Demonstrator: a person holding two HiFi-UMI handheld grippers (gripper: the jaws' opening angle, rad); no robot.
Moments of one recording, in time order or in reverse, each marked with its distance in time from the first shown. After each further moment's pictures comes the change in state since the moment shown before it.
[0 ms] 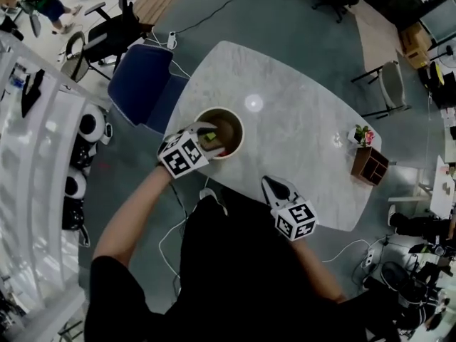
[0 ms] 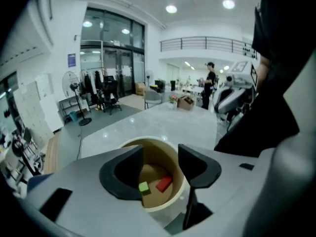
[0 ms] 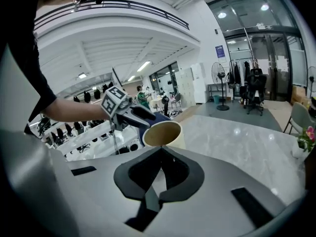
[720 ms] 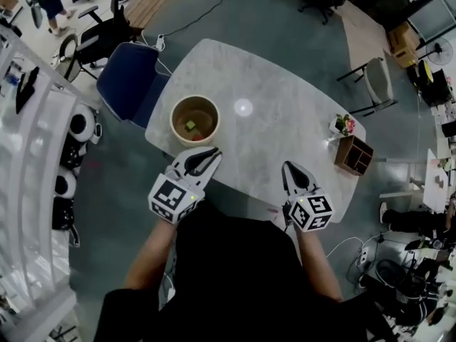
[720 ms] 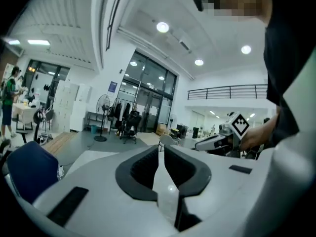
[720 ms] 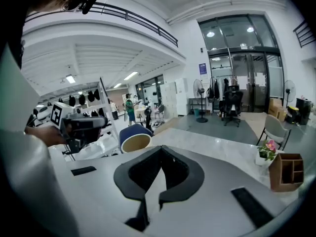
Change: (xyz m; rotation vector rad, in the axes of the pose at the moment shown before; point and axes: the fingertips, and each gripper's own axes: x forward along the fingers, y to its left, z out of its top) left arm -0.070 -0.121 0.109 -0.327 -0.573 0.231; right arm -0.119 -0.077 0.028 0.002 -0.129 -0.216
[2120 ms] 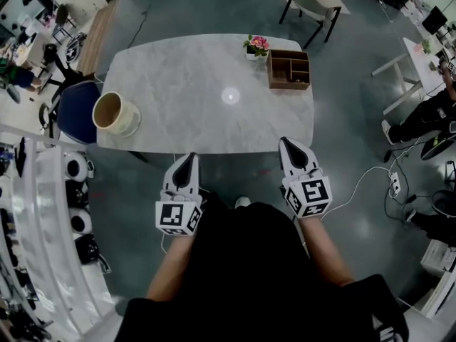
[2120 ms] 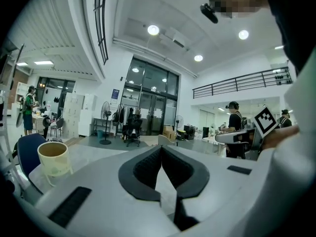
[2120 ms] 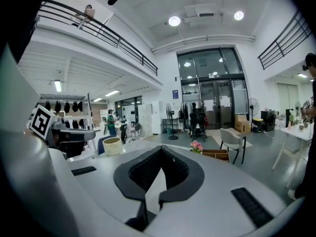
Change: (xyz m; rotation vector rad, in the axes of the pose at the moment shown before) left arm 0.072 -0.347 -0.063 0.066 -0.043 0.164; right arm -0.351 -0.172 -0.109 0.014 -0.268 -0.284
